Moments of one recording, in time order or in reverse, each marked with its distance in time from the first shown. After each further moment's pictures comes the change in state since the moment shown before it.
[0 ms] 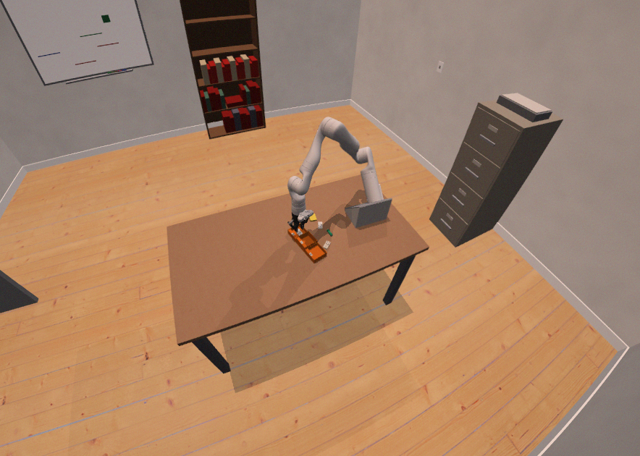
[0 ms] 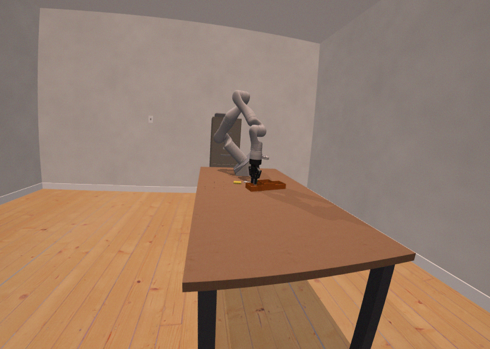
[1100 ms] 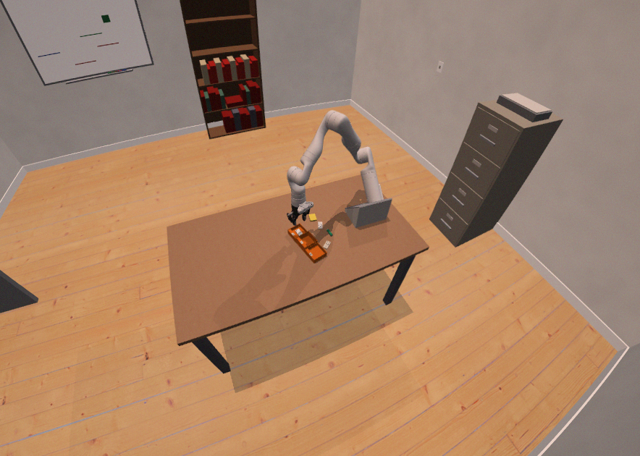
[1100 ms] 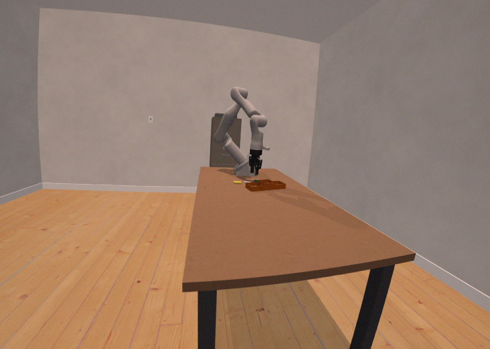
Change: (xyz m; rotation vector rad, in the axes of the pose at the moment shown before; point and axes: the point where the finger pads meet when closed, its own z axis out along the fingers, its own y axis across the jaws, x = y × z) arm -0.001 -0.002 -0.059 0.009 -0.003 0.001
